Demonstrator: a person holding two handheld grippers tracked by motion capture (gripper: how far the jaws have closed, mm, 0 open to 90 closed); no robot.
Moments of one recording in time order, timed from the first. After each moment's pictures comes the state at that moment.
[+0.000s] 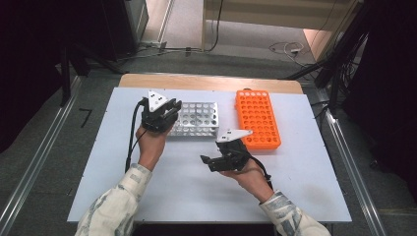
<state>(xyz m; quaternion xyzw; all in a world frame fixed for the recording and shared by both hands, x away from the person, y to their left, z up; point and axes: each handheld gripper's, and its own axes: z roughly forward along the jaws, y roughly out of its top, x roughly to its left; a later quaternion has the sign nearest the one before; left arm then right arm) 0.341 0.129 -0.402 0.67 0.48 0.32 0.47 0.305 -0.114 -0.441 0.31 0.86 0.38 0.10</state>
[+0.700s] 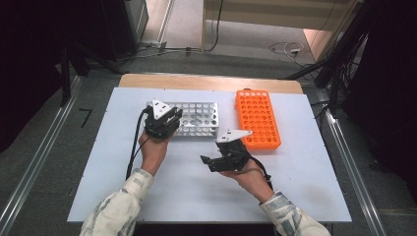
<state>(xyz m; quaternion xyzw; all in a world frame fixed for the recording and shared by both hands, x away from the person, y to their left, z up) 0.341 0.125 -0.433 0.68 0.48 0.31 0.45 0.305 -0.113 -0.442 0.31 0.86 0.38 0.10</state>
